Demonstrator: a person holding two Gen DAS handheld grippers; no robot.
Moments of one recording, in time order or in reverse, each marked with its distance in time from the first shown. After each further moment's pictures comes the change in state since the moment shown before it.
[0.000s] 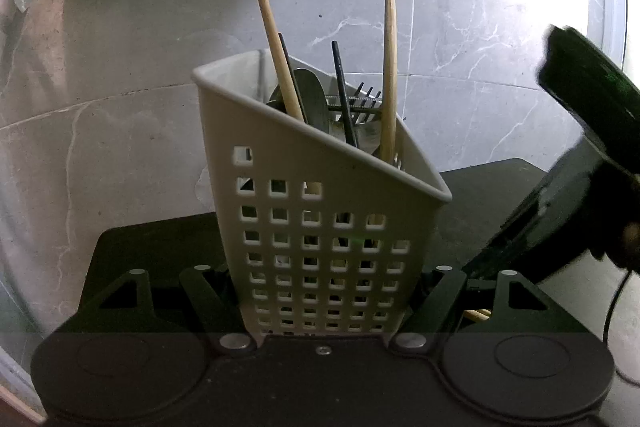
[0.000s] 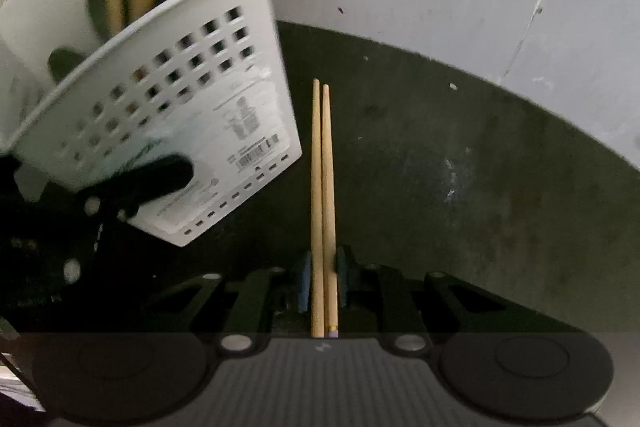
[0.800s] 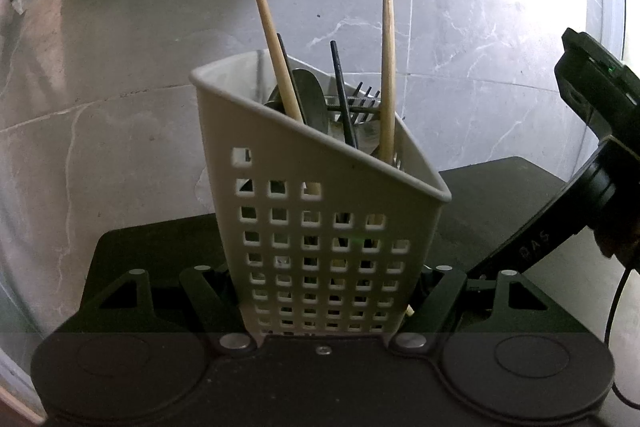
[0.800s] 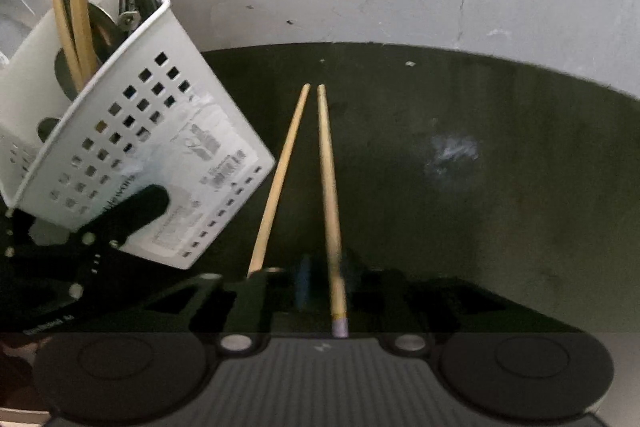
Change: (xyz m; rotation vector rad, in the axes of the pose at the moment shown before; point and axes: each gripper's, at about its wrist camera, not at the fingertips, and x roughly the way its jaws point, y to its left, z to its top) left arm -0.001 -0.001 0.000 0.004 0.000 0.005; right arm 0.006 -0.030 -0.014 0.221 -0.059 0.098
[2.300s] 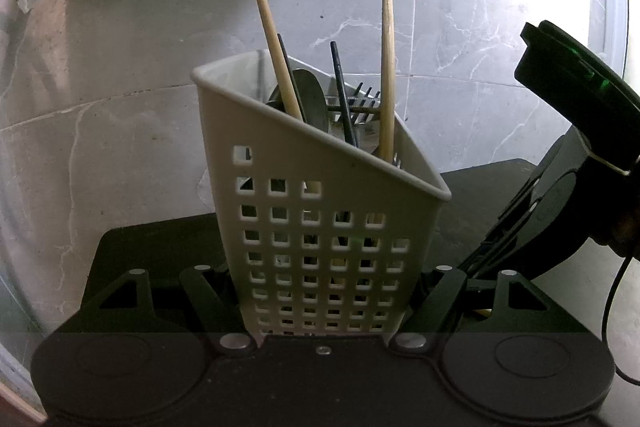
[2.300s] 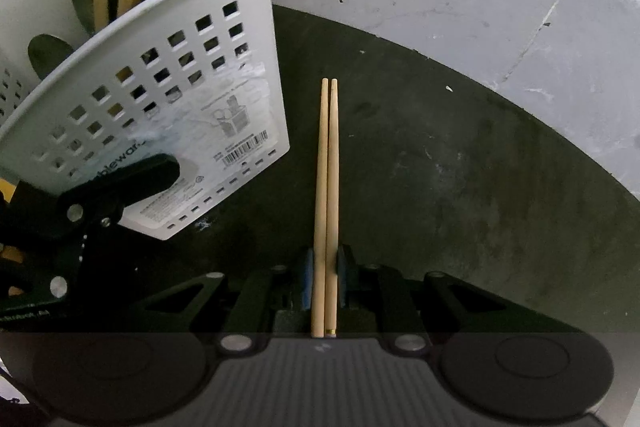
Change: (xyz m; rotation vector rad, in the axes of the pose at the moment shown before) left arm -0.001 -0.001 0.000 -0.007 -0.005 0.008; right arm 0.017 0.049 0.017 -0.284 0.097 -0.189
